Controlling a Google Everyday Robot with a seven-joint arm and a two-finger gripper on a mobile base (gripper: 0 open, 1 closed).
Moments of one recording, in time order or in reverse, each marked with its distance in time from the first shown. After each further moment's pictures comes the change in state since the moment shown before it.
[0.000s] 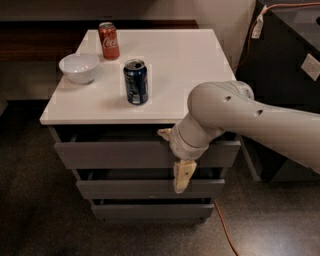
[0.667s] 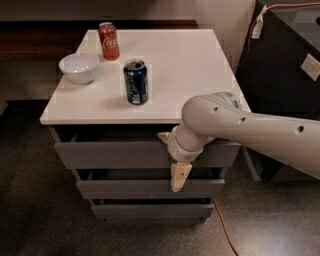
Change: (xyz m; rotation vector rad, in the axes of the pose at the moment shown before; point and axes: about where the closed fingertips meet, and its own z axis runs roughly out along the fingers) arm 0.018 -0.015 0.046 0.018 0.025 0.014
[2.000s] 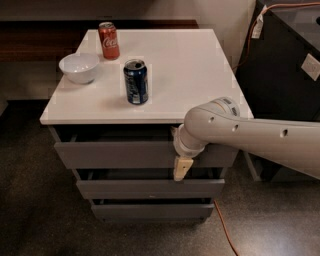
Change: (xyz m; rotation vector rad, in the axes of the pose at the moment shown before) arm 0.052 -0.039 0.029 0.139 0.093 0.148
